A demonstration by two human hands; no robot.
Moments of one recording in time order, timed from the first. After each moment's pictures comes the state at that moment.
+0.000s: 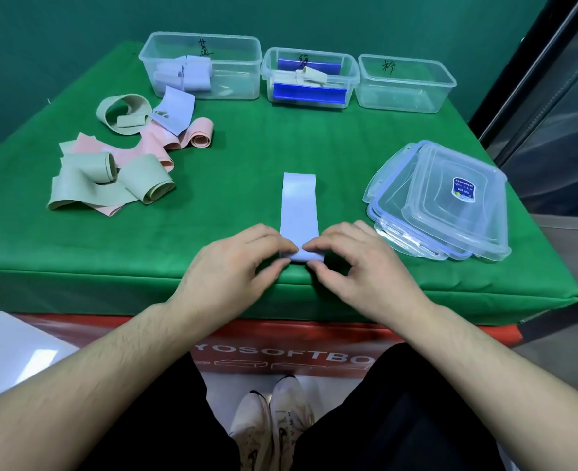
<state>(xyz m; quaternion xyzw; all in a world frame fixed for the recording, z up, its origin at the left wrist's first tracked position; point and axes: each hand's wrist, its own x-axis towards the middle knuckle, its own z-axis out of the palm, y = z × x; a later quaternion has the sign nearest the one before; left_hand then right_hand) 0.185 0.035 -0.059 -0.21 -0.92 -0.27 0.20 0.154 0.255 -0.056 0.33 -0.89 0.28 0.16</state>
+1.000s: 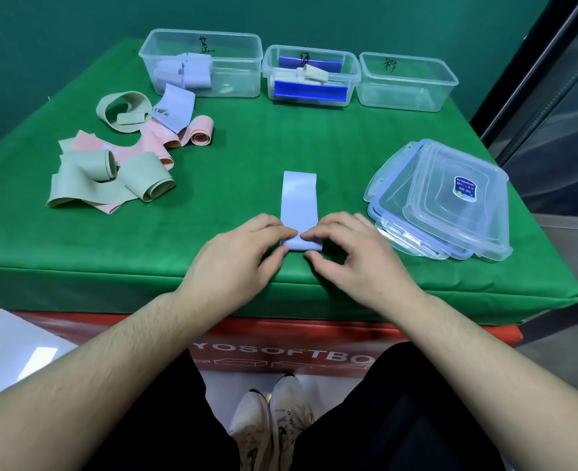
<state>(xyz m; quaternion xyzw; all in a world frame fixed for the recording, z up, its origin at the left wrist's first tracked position) 0.174 0.041 -0.059 -0.18 -0.94 -0.24 0.17 0.142 0.250 -0.060 0.30 -0.89 0.30 0.15</state>
